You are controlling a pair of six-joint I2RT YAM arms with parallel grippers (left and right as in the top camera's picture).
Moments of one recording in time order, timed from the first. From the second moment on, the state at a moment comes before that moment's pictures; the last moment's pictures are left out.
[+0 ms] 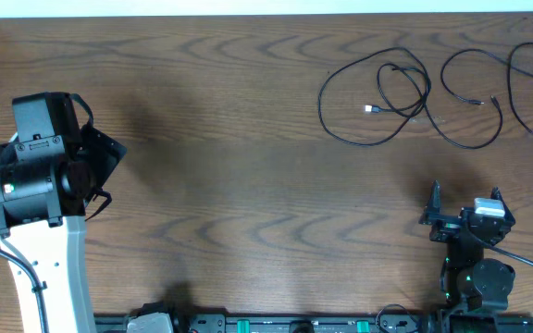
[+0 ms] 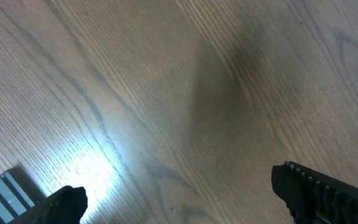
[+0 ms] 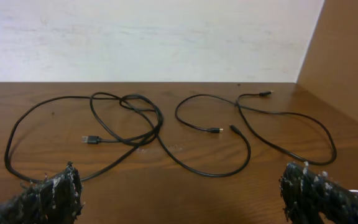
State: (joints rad) left arm 0.20 1.22 1.47 -1.37 -0.24 -0.78; right arm -0.06 0.01 0.01 -0.07 0.10 -0.05
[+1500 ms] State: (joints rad) left arm 0.00 0.03 0.52 -0.67 -0.03 -0.43; right arm -0.06 0.01 0.01 -0.07 0.10 -0.05
